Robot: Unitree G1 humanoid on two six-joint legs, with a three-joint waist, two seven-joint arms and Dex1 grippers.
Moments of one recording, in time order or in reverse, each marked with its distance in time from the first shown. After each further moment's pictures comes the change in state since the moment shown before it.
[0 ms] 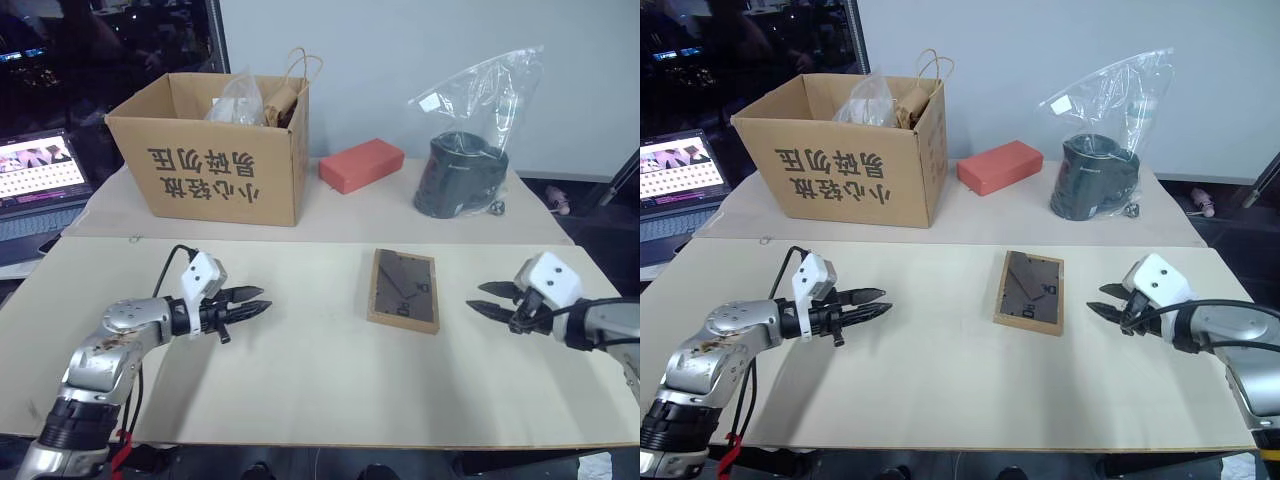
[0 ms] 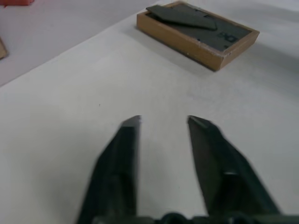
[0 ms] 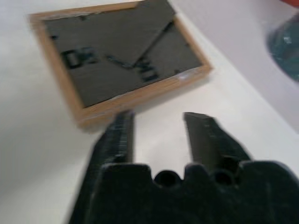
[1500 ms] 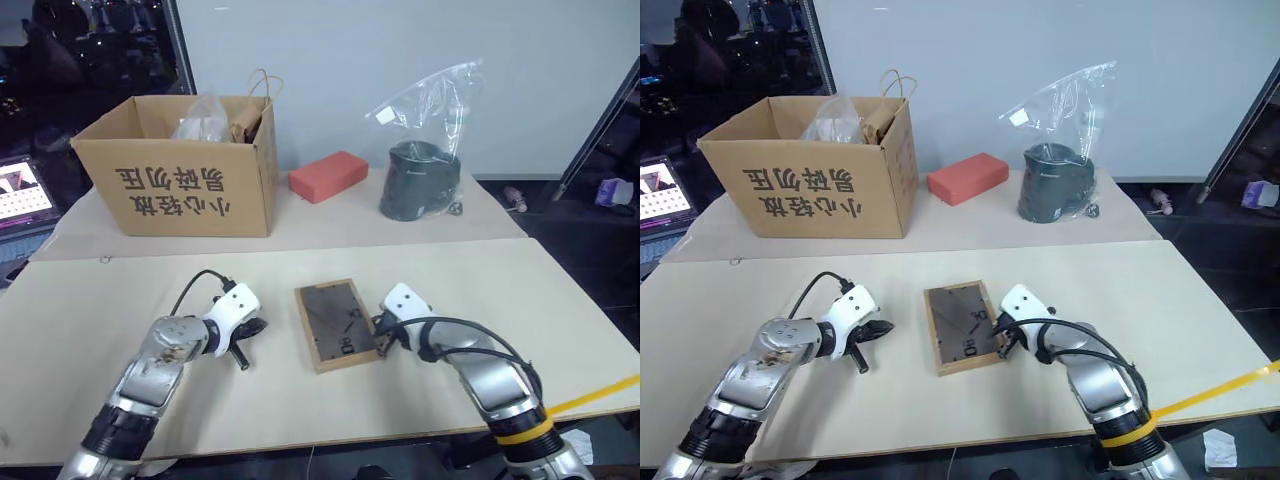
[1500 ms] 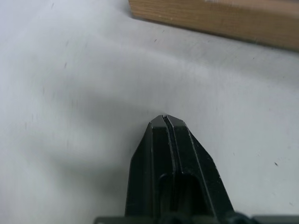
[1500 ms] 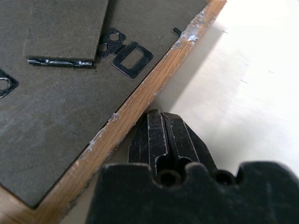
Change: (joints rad) left arm 0.060 -0.087 -0.102 -0.061 0.407 0.236 0.148; right arm -0.200 0.606 0.430 -0.015 -0.358 0.293 -0.178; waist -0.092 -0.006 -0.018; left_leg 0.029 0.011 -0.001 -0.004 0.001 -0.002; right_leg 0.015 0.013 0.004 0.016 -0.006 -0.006
